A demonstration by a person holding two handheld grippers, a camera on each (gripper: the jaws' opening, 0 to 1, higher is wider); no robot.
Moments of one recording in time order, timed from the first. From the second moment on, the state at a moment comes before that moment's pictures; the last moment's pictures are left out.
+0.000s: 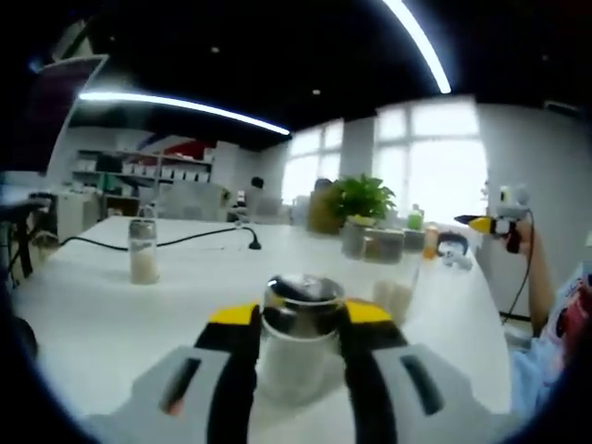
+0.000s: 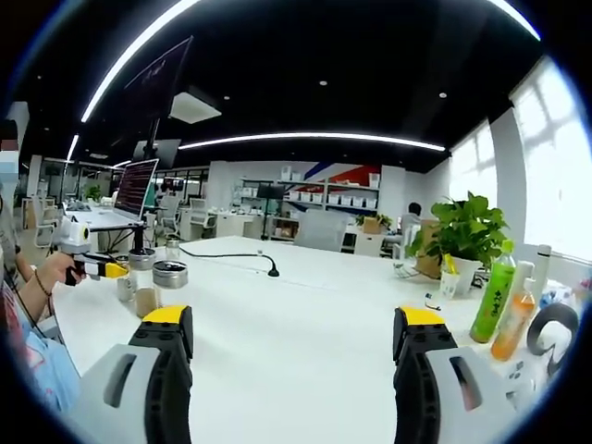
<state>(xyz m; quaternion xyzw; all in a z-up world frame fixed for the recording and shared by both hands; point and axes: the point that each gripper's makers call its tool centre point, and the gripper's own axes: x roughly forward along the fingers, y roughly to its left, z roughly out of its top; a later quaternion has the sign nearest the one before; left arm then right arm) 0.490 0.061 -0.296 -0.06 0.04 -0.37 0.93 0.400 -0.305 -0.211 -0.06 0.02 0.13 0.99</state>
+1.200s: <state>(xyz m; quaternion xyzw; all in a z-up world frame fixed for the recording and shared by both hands) 0.488 0.057 -0.298 -0.05 0.06 -0.44 0.90 0.398 -0.307 -0.210 -0.09 0.02 0.12 0.99</state>
